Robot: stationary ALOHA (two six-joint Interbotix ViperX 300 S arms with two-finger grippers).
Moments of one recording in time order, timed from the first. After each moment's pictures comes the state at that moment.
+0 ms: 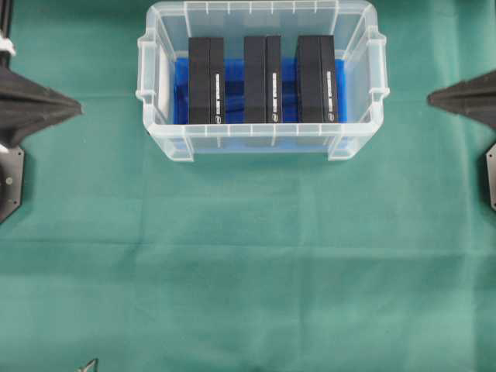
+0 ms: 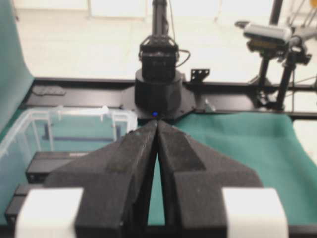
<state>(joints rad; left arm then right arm) 0.00 -1.00 0.93 0.02 -0.02 -0.04 0.00 -0.93 0.80 0.00 0.11 0.02</state>
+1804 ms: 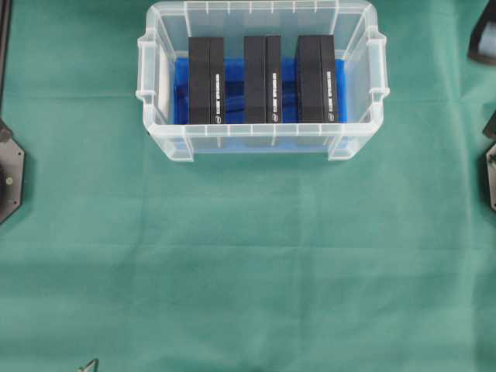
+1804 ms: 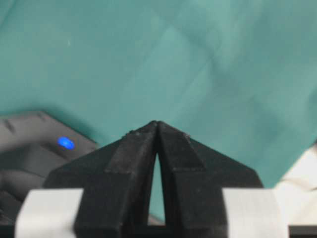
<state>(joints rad) -0.01 -0.75 0.46 0.04 1.44 -0.83 0.00 -0.61 0.40 -0.04 1.56 0.90</state>
